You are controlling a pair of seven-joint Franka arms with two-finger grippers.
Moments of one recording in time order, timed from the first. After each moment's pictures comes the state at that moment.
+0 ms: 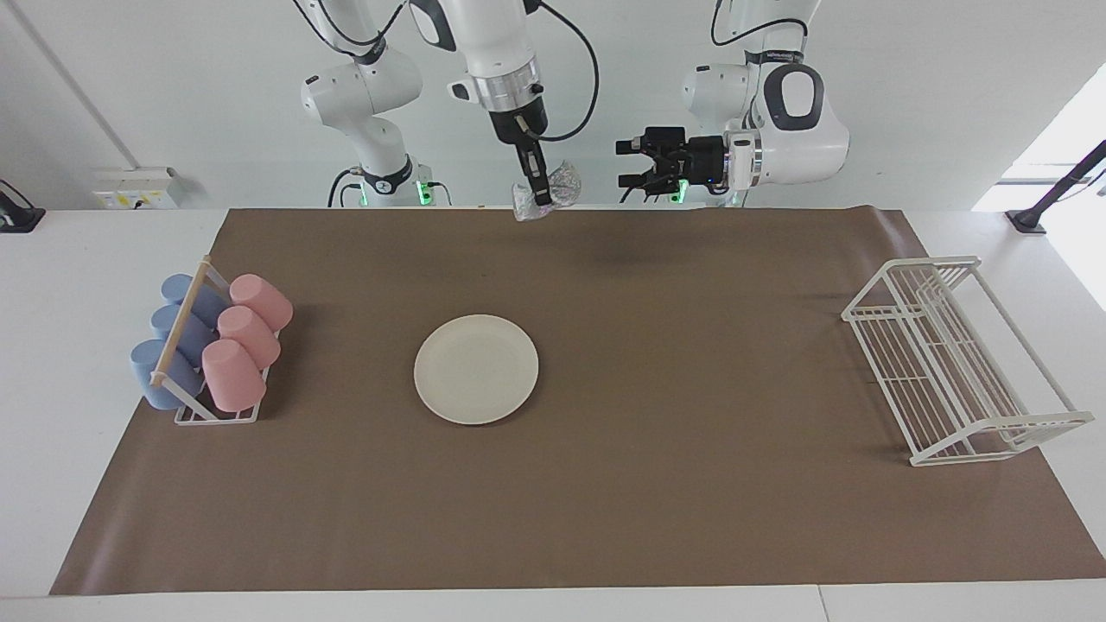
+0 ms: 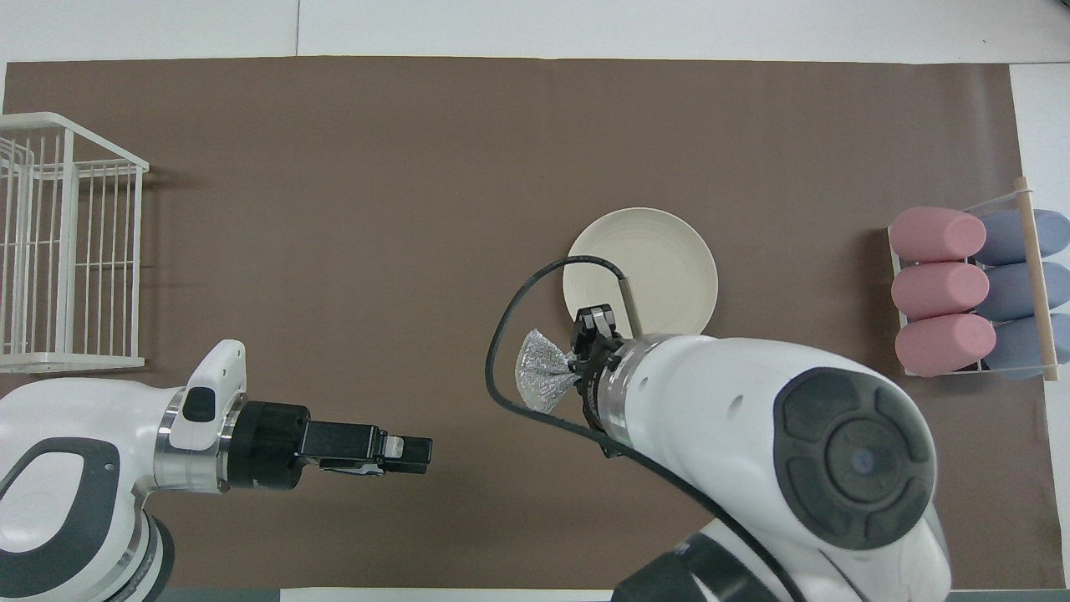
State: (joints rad) left arm -0.19 -0.41 -0.05 -2.52 -1.42 1.70 0.26; right arm 0.43 -0.14 0.15 -1.94 0.17 2.04 1.93
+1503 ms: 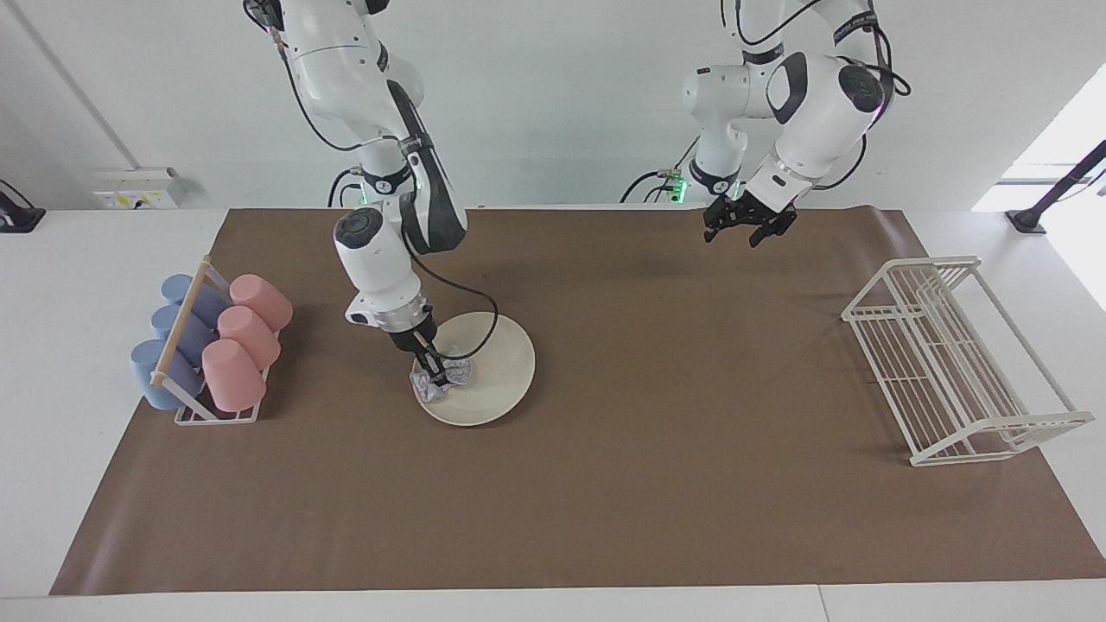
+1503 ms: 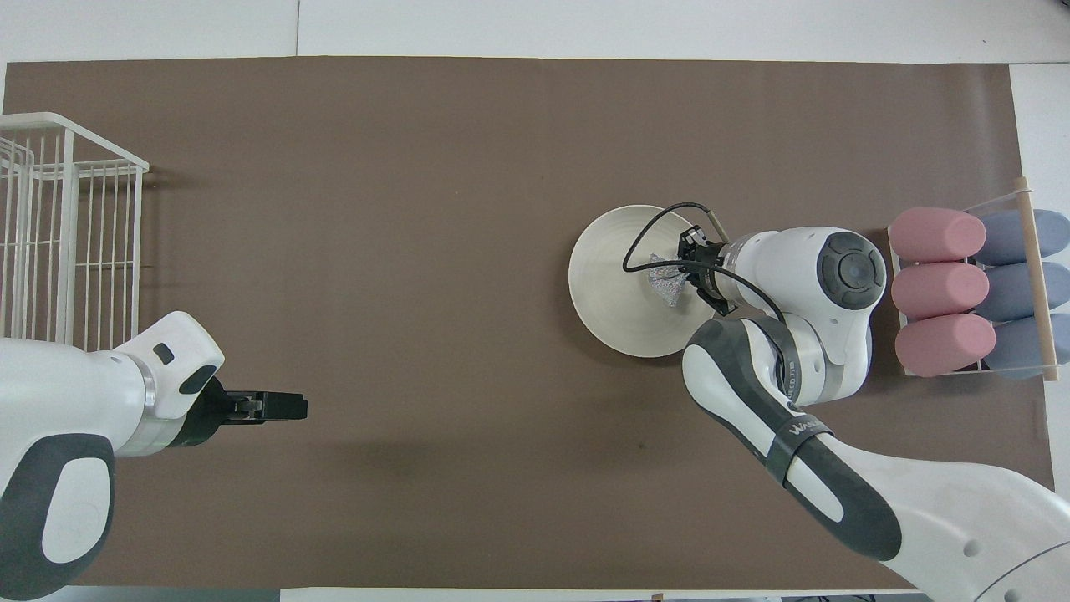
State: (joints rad) left arm -0.09 -0.39 -0.09 -2.42 -0.28 1.97 -0.04; right arm 0.12 0.27 0.15 -2.16 0.18 2.64 1.17
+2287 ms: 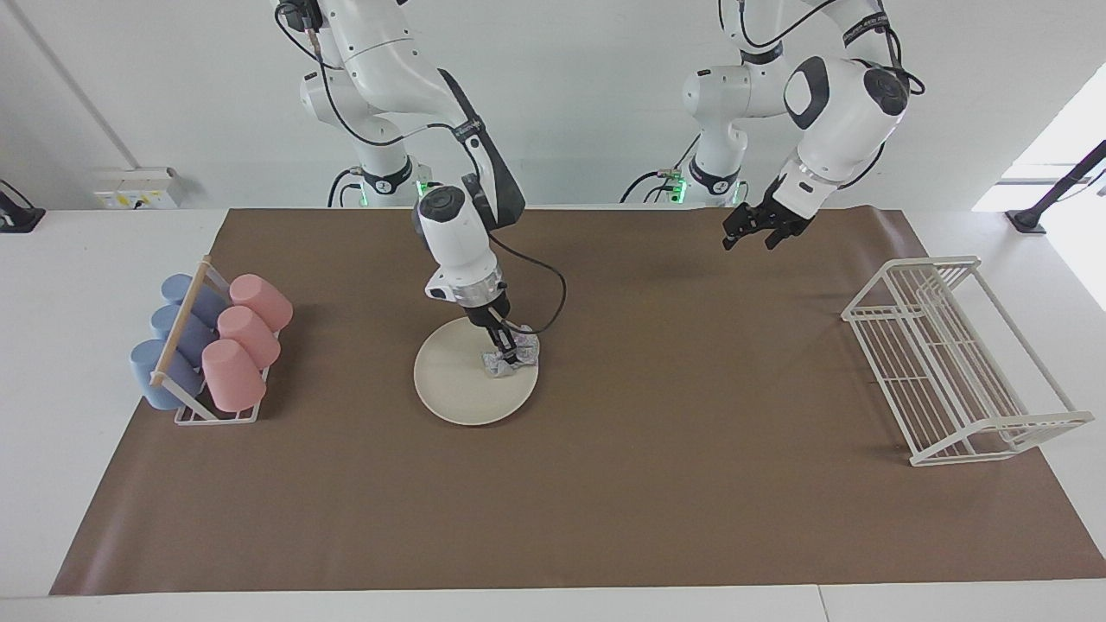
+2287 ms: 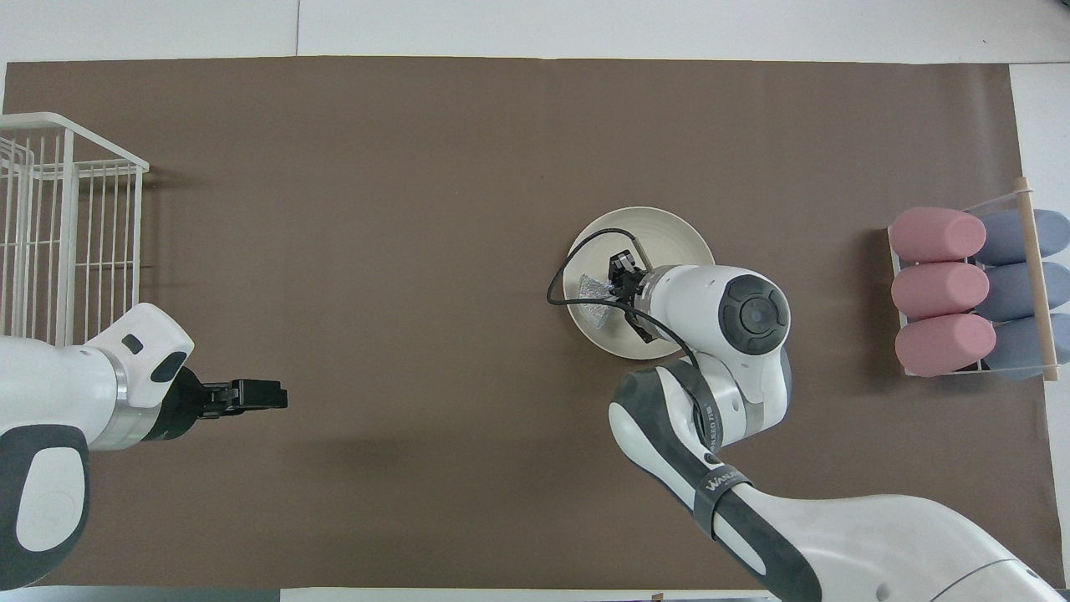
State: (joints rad) left arm -0.04 -0.38 -0.09 -2.42 -0.28 1.97 -0.09; right arm 0.31 0.27 0.16 -2.18 0.18 2.74 1.42
